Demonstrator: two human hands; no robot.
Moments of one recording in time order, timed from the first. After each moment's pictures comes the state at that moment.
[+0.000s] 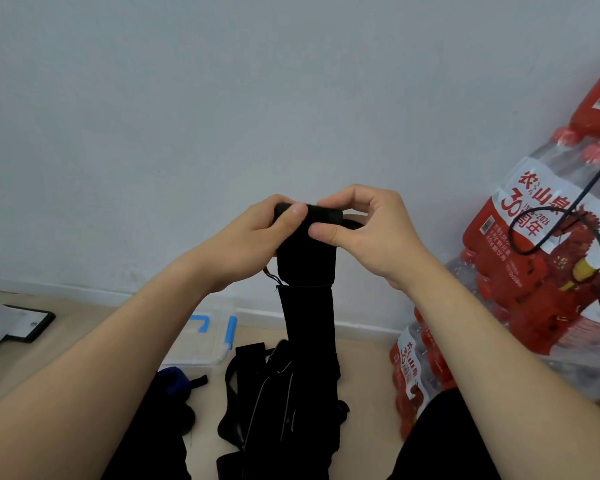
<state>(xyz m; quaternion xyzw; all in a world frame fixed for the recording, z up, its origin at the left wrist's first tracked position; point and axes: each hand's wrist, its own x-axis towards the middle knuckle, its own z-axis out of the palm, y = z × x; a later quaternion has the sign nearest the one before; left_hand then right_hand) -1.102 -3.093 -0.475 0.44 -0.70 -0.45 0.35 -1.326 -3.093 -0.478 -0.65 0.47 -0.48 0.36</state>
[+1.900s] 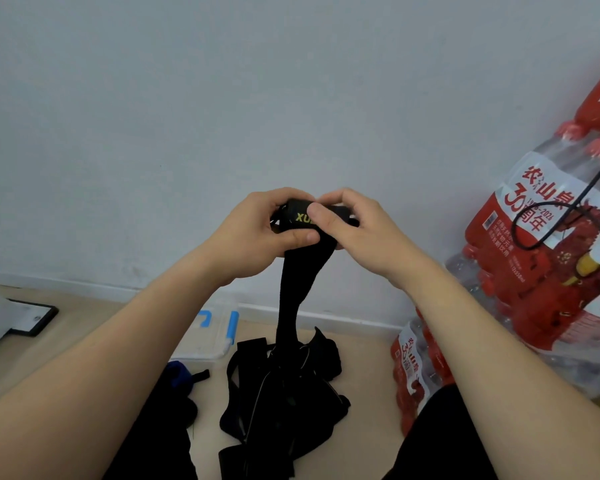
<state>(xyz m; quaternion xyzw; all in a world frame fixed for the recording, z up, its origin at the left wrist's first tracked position) -1.103 -3.095 -0.478 0.40 -0.73 -0.40 0.38 -1.319 -3.095 -0.480 -0.66 0.51 -0.39 0.39</state>
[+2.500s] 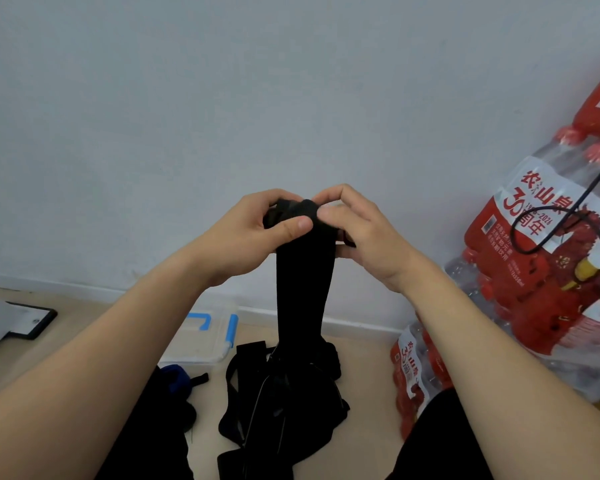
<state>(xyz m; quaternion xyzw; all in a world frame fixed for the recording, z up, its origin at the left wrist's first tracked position) -1.097 -3.095 -0.473 0.40 -0.69 -0.46 0.38 -1.316 -3.091 -0.474 -0.63 0.43 -0.42 0.50</state>
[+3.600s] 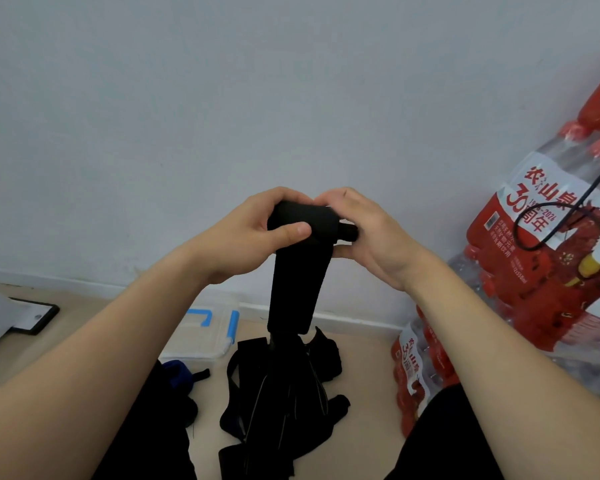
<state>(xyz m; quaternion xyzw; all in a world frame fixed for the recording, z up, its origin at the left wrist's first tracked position) -1.092 -3.097 -0.477 0.39 -0.72 -0.45 0.35 -1.320 -3.093 -0.478 -0.58 0.43 -0.41 0.56</state>
